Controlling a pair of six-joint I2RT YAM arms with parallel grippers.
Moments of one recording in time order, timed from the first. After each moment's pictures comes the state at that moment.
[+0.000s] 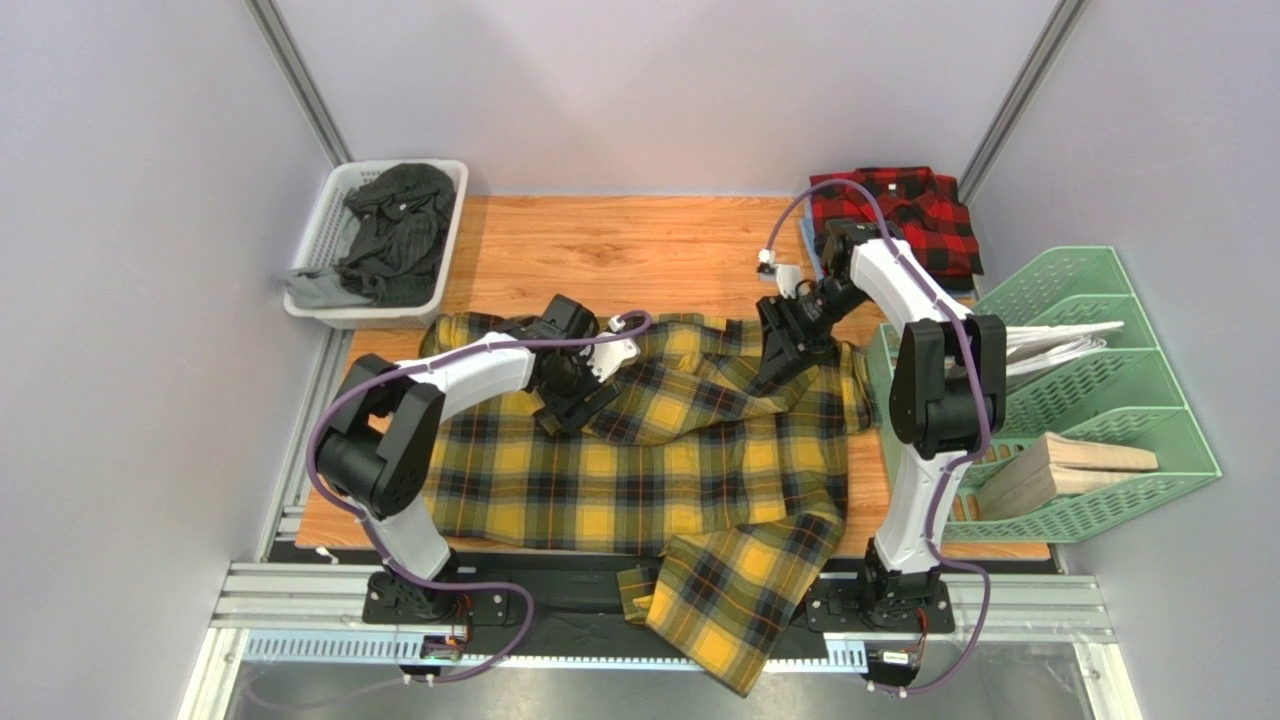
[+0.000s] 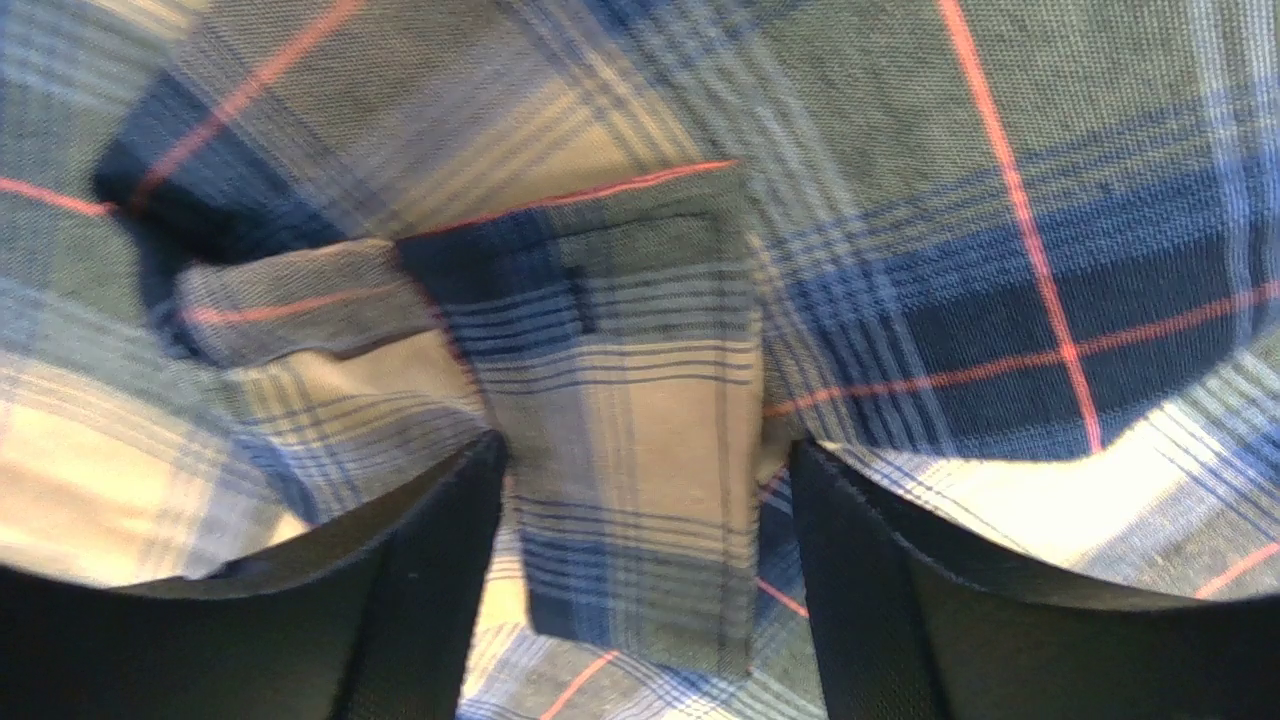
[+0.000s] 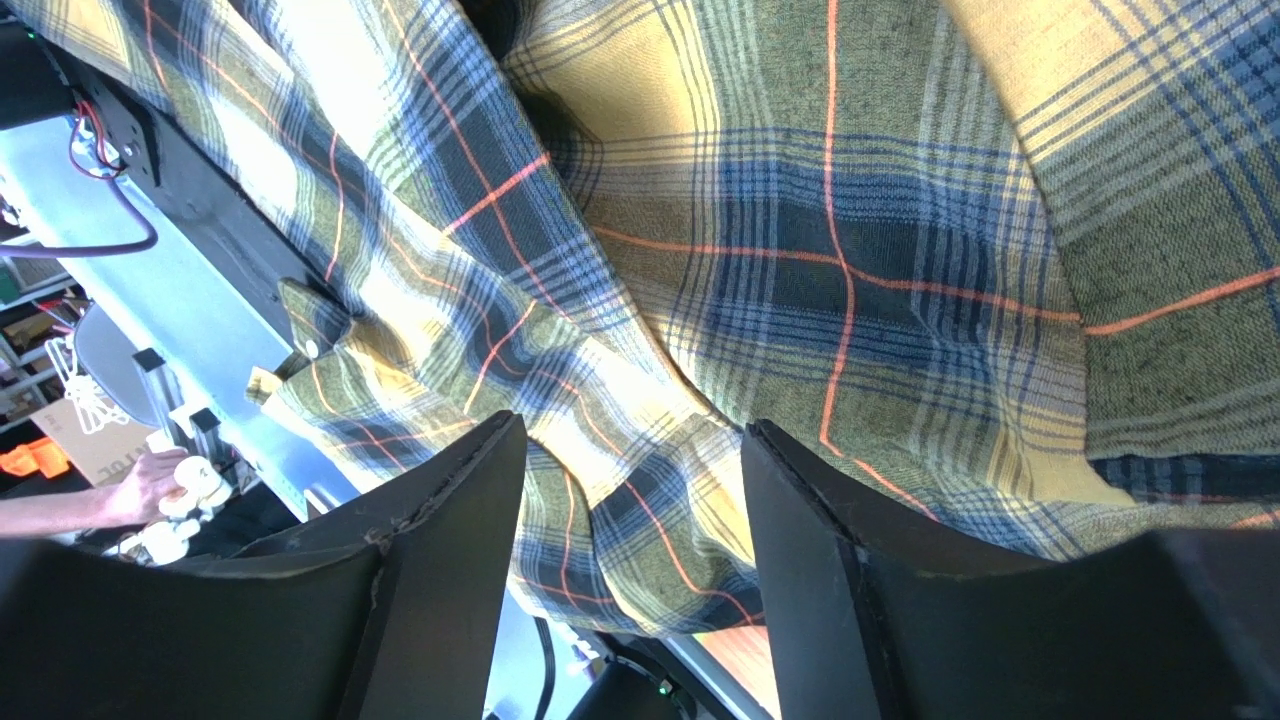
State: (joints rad) left arm -0.52 1.71 1.01 -0.49 0.13 0.45; right arm 0.11 1.98 1.62 -1.26 -0.63 -0.38
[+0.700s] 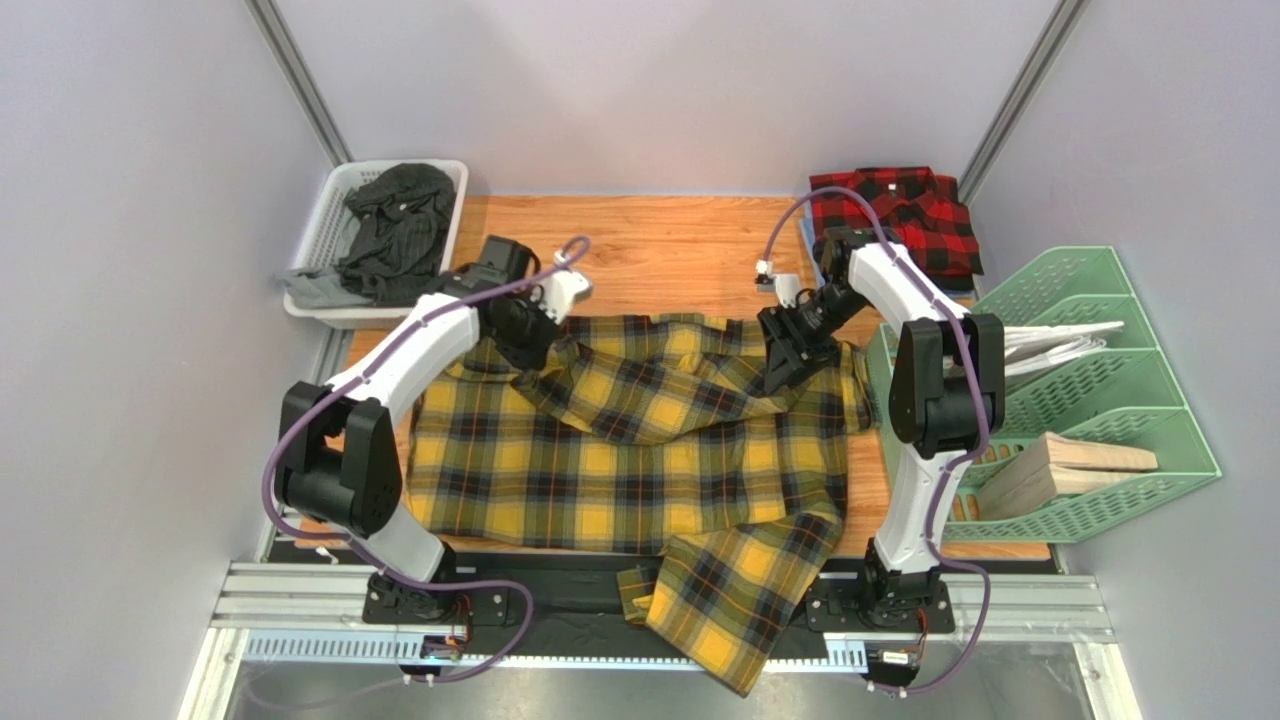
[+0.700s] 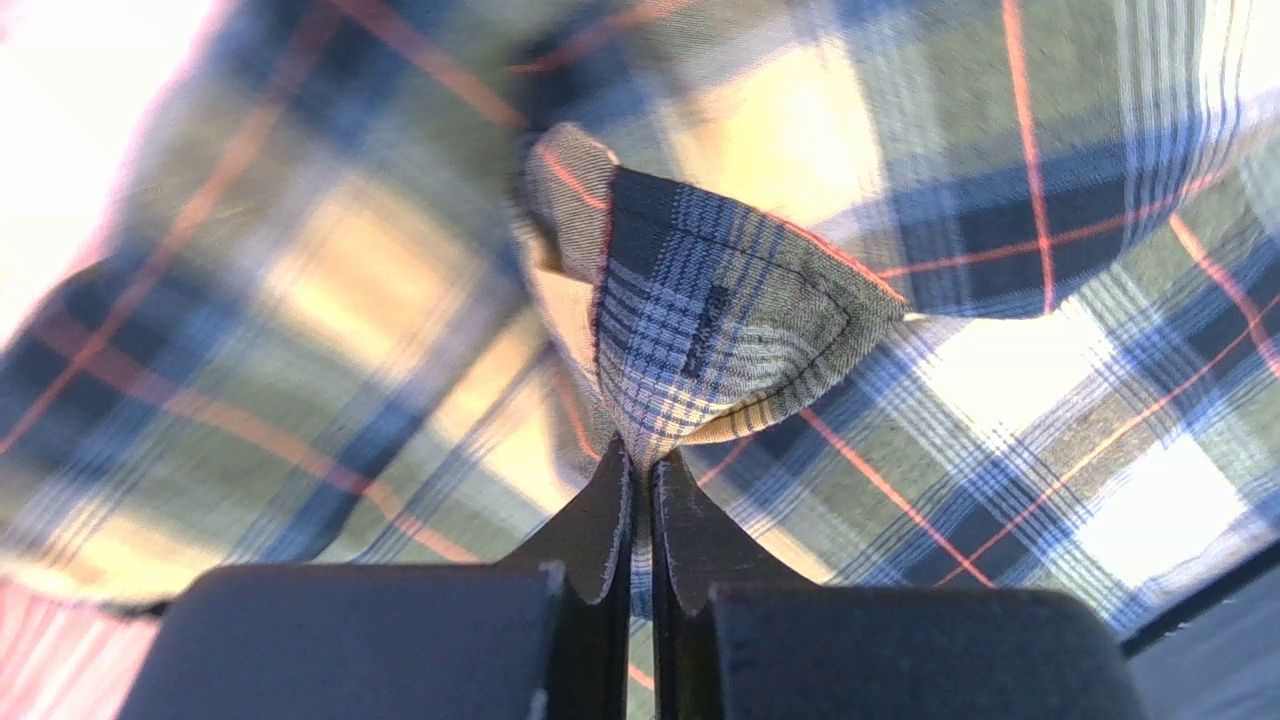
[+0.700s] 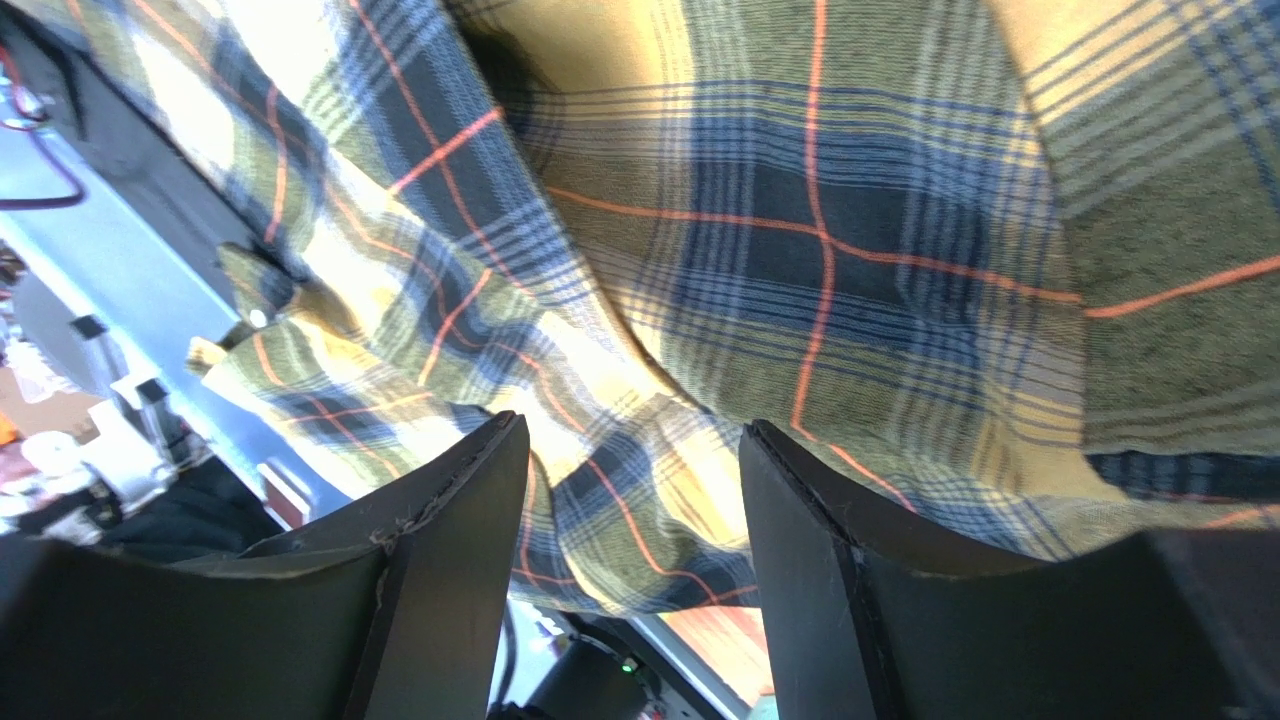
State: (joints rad) left arm -0.33 1.60 1.22 -0.76 0.24 0.44; right arm 0.11 1.98 1.58 -1.27 -0.60 -0.44
